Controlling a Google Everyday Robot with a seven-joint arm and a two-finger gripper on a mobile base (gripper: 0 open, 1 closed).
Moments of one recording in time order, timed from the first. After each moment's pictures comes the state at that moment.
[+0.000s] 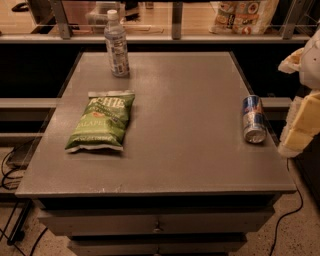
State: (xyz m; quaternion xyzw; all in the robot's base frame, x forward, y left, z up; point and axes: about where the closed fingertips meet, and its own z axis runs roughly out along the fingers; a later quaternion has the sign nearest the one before) arm 0.438 -0.217 0.976 -0.60 0.78 -0.03 0.16
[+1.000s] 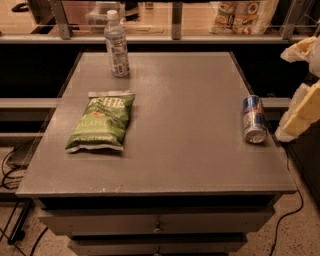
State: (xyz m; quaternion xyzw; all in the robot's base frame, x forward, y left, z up) arm 0.463 -0.218 0.987 -0.59 0.76 0.01 0.25
